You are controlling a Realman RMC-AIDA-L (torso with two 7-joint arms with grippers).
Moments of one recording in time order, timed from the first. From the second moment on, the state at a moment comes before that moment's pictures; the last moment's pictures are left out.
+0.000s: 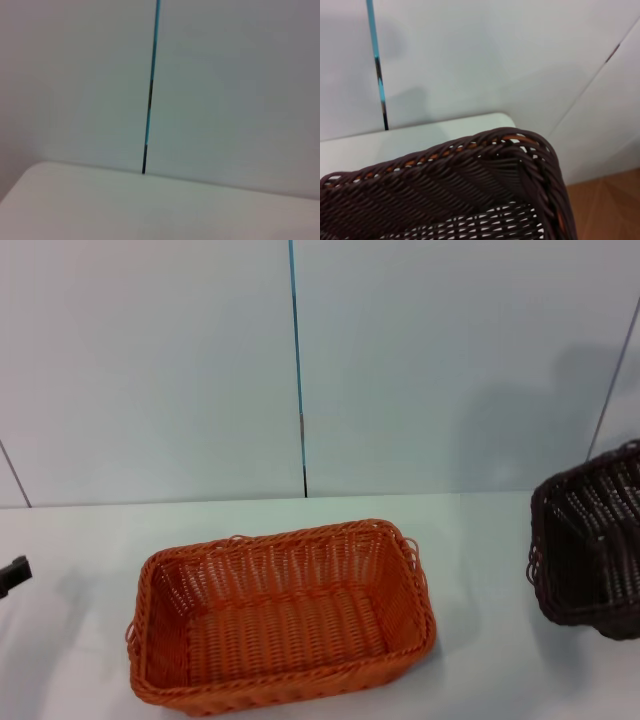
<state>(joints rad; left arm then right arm) -0.38 -2.16 -2.27 -0.93 2.16 -0.45 1.00 0.92 1.94 2.32 1.51 -0.19 -1.75 -0.08</state>
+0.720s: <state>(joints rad) -0.35 -2.16 -2.10 -0.82 1.98 -0.22 1.05 1.07 1.90 2.23 1.46 -0.16 -1.74 -0.06</state>
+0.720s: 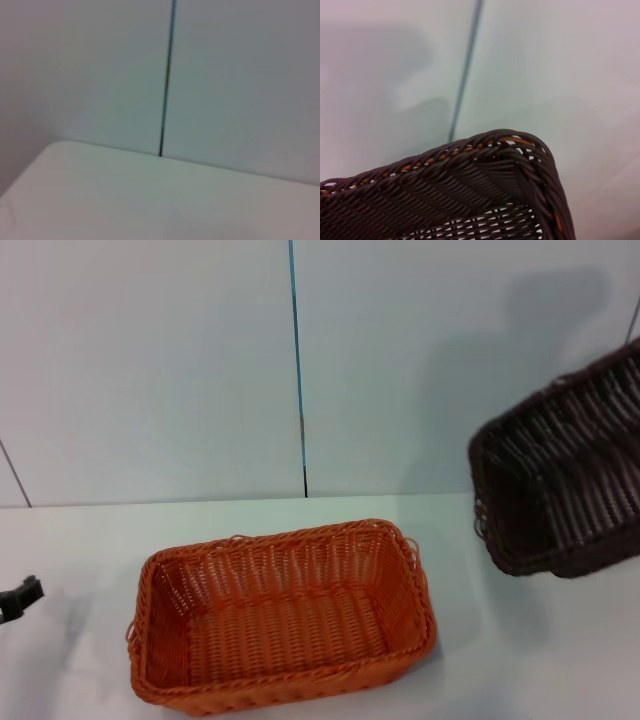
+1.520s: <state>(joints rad) -0.26 -2.07 -2.10 -0.88 1.99 -0.21 1.09 1.31 2.06 2.30 1.38 -0.28 -1.78 -0.01</state>
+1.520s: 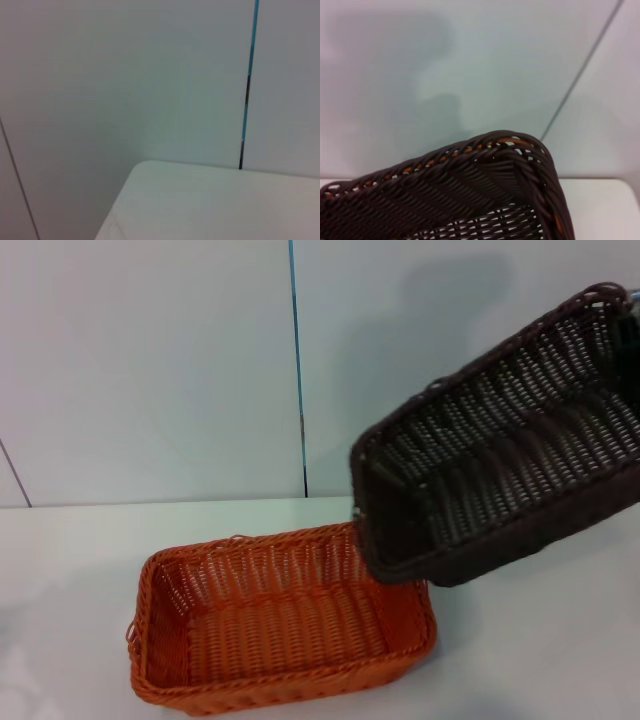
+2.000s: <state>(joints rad) -0.22 -1.94 -1.95 -0.83 1.94 -0.22 0.99 1.32 2.08 2.30 1.37 -0.17 -1.85 0.08</state>
